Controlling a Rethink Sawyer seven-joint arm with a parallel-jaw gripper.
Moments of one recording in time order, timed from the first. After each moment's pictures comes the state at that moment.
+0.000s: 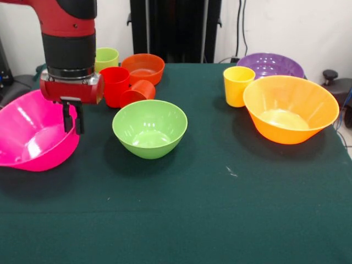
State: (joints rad) arm -0.74 -0.56 0.29 1.58 -0.46 0.38 1.64
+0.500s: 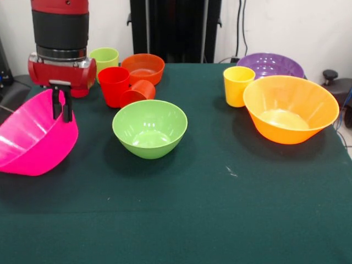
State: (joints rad) arm -0.74 -0.64 0.29 1.61 -0.46 0.38 1.64
